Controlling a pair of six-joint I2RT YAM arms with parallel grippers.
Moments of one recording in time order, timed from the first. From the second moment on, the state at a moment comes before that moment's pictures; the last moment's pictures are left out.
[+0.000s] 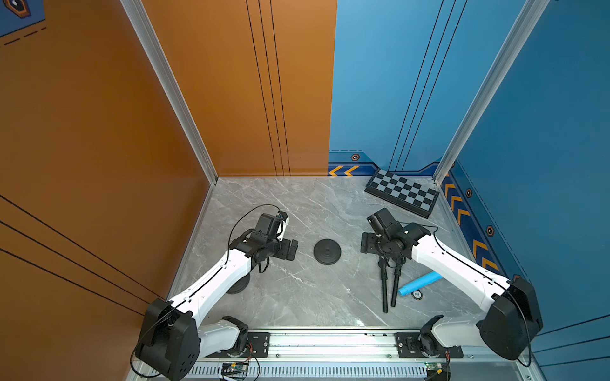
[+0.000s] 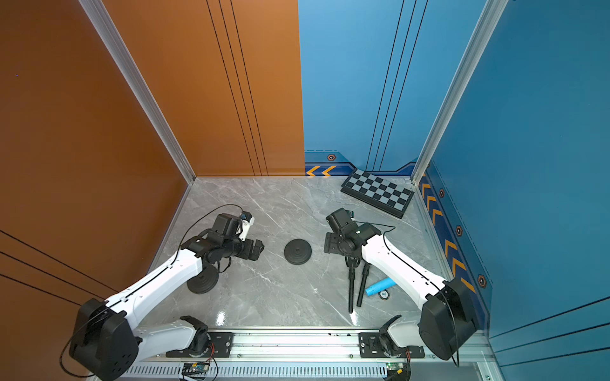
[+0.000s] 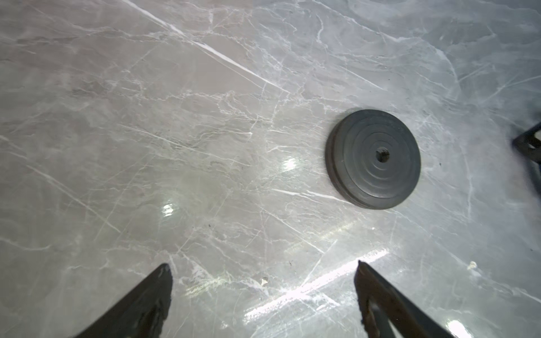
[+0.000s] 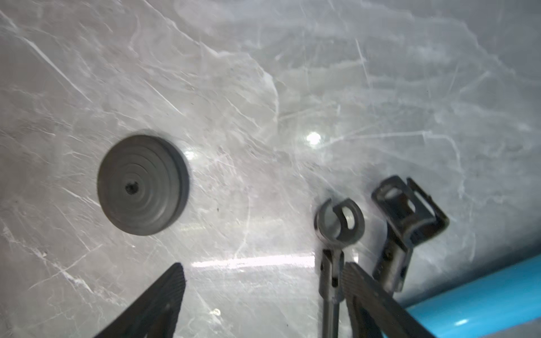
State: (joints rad) left arm -0.40 1.21 0.85 -0.55 -0.02 -0.16; right arm 0.54 1.36 1.03 -0.88 0.13 0.68
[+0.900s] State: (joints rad) left arm -0.33 0.97 0.55 -0.19 0.18 -0.39; right arm 0.38 1.50 0.82 -0.76 -0.01 0.60
